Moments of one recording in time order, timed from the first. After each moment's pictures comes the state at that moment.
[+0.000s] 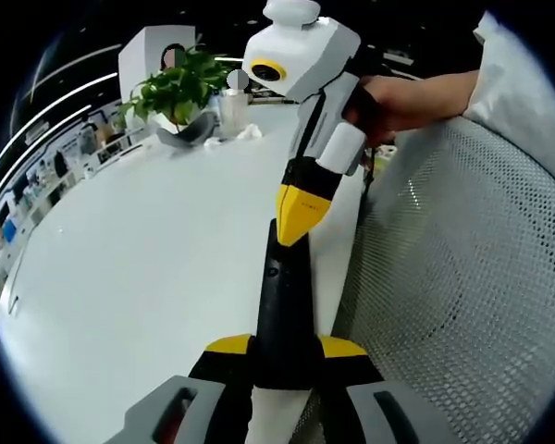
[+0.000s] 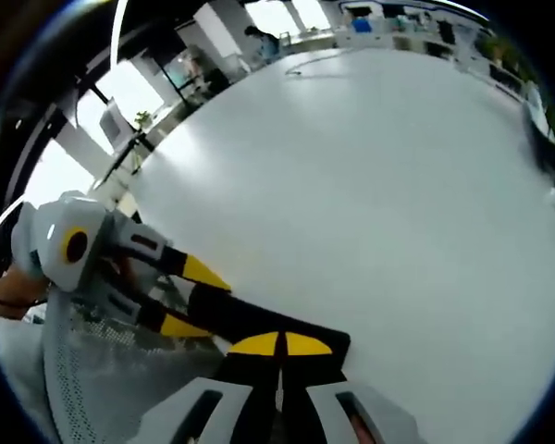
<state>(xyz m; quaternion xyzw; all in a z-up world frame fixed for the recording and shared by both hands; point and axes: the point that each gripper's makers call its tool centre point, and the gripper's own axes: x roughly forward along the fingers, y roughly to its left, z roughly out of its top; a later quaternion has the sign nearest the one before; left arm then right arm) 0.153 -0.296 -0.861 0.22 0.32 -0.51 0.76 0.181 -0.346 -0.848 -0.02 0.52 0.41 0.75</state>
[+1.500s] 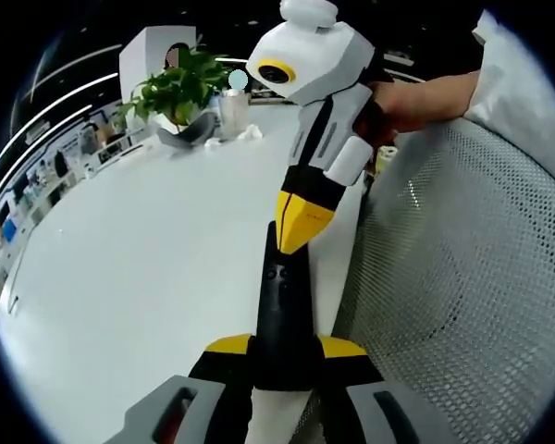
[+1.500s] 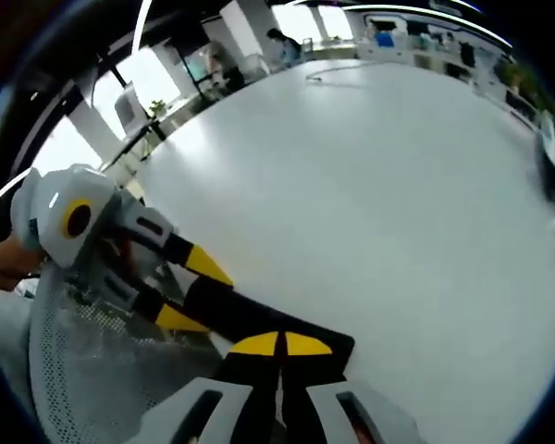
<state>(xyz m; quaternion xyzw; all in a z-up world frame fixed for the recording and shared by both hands) 0.155 -0.296 -0.861 0.22 0.32 -0.51 0.77 0.181 -0.343 -0.853 -0.06 0.50 0.43 0.75</state>
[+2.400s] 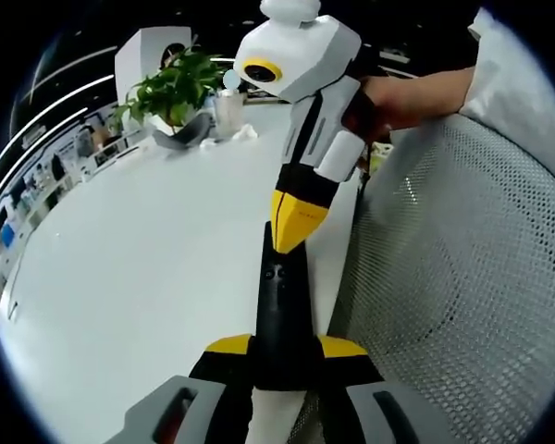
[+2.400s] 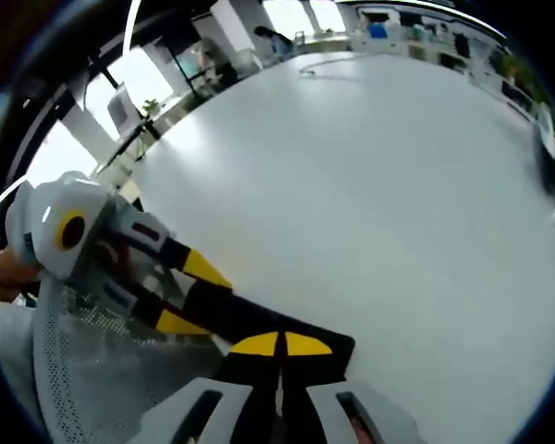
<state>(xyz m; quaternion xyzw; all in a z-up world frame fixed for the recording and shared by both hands) 0.150 -0.300 -0.861 0.22 0.32 -0.52 0.76 0.179 -0.343 -0.852 -0.06 0.51 0.42 0.75</state>
